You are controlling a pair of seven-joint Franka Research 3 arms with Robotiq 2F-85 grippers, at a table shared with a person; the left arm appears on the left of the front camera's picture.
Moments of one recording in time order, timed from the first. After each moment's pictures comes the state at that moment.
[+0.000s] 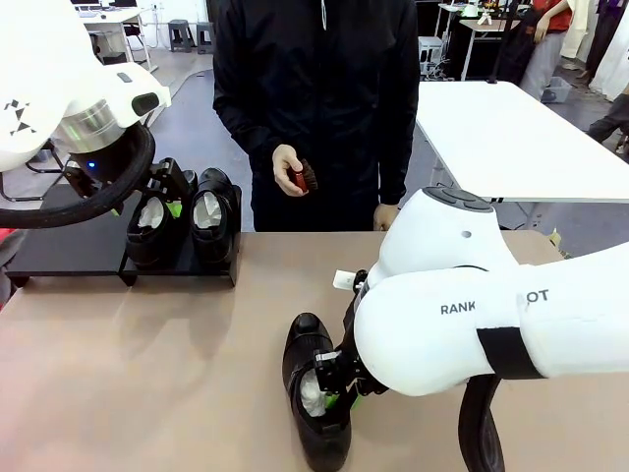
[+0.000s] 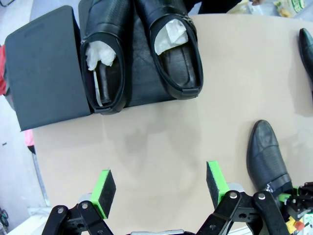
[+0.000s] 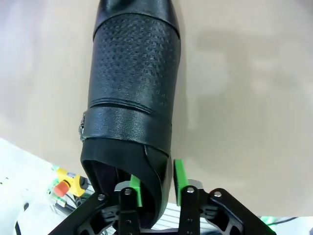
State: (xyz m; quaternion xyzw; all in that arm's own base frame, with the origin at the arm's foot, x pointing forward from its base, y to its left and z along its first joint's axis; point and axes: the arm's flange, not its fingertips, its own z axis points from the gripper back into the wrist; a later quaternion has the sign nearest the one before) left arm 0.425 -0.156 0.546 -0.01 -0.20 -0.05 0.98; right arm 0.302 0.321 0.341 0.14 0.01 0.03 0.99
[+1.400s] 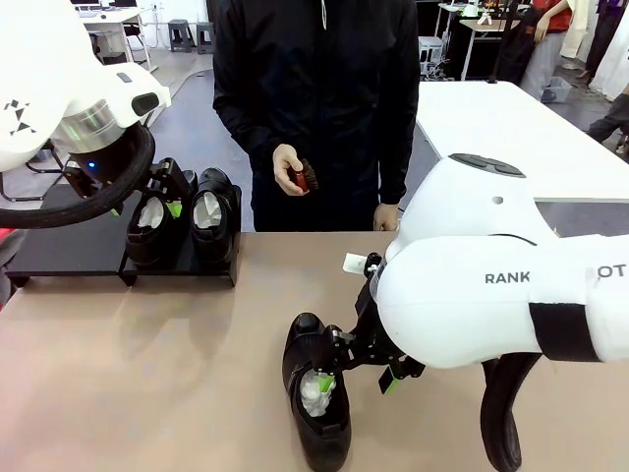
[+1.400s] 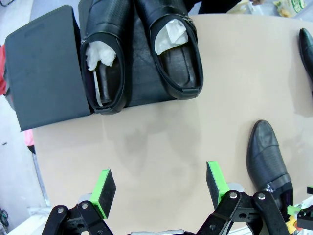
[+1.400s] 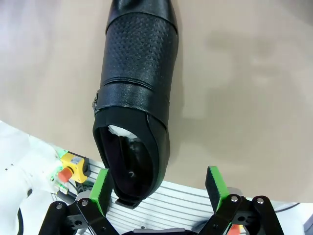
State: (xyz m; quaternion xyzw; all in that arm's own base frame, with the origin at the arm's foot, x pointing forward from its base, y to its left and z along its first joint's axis) left arm 0.425 -0.156 0.546 -0.01 -0.20 -0.05 0.98; right arm 0.298 0.306 0.377 0.15 0.02 0.04 0.99
